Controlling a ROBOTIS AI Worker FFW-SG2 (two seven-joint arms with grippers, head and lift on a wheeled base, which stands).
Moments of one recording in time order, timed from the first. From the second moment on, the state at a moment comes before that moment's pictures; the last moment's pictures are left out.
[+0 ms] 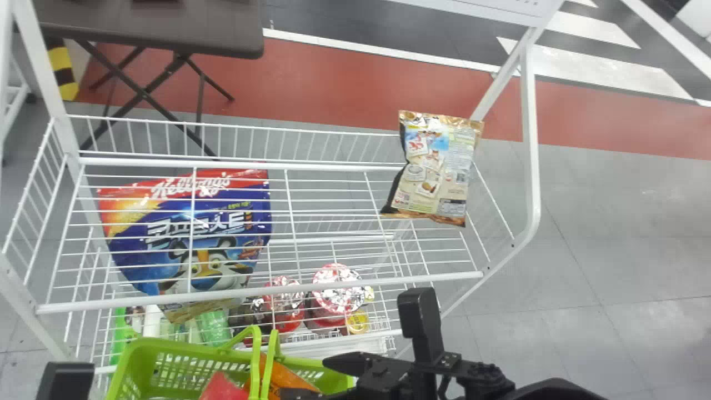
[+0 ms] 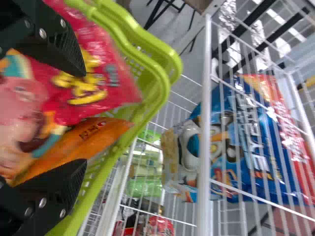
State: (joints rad) left arm 0.62 0.03 -0.10 -2.35 0.12 1.36 -0.93; right arm 0.61 -0.16 -0.05 -2.32 -0.14 1.07 0.67
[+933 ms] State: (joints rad) left arm 0.61 0.04 -0.10 -2.35 0.13 1.38 -0.93; right arm 0.39 -0.05 -0.15 -2.07 -0.10 0.34 0.06
